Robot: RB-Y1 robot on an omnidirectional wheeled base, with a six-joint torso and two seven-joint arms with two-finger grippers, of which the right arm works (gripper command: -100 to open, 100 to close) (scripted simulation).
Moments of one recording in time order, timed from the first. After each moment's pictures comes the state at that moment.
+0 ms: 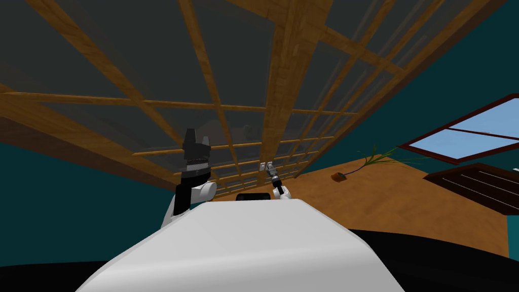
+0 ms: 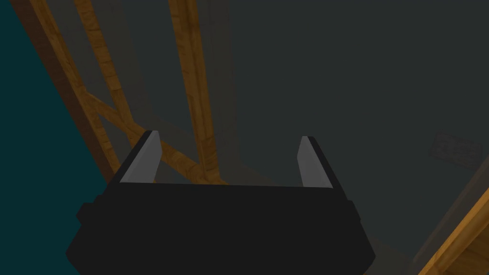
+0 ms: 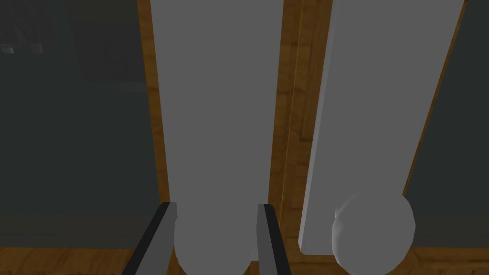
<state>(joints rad) -0.14 0.04 -0.30 -0.63 0.58 -0.87 1.25</state>
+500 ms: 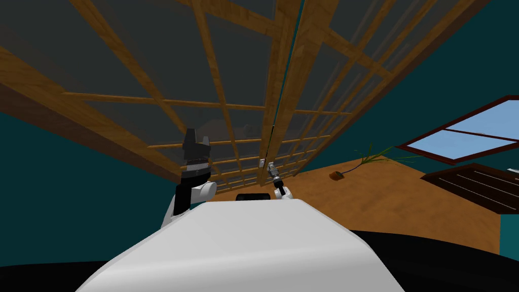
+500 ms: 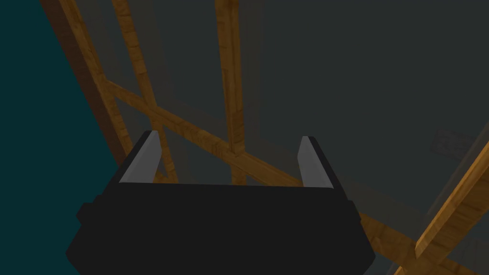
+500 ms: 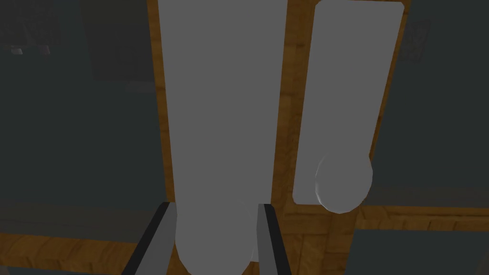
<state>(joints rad) -0.11 0.02 -0.29 -0.65 0.57 -0.86 1.22</state>
